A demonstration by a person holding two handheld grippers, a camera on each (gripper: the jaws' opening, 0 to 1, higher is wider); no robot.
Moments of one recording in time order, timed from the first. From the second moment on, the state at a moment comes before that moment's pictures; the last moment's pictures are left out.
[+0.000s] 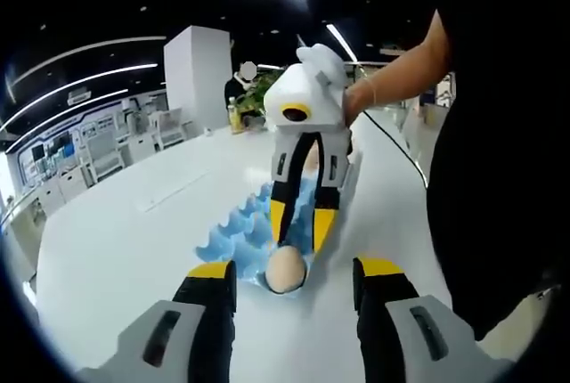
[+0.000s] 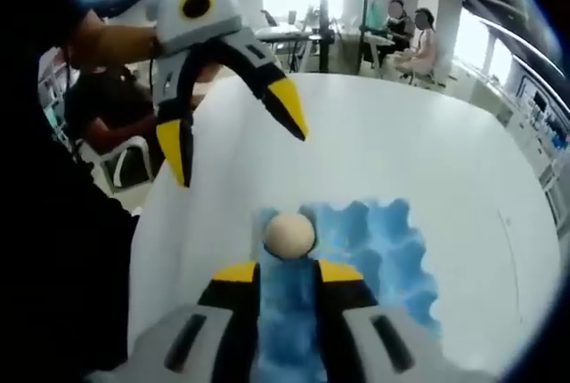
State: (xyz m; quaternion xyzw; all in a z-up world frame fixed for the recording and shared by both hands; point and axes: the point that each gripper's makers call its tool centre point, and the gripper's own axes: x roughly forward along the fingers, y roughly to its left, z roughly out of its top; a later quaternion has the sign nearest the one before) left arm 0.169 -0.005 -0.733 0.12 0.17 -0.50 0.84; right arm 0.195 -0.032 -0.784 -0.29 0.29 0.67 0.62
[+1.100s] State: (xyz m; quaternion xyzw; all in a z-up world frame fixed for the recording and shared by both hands) left arm 0.172 -0.018 -0.728 0.14 0.17 -0.51 0.83; right arm 0.202 -0.182 -0.785 -0.29 0.35 0.58 0.68
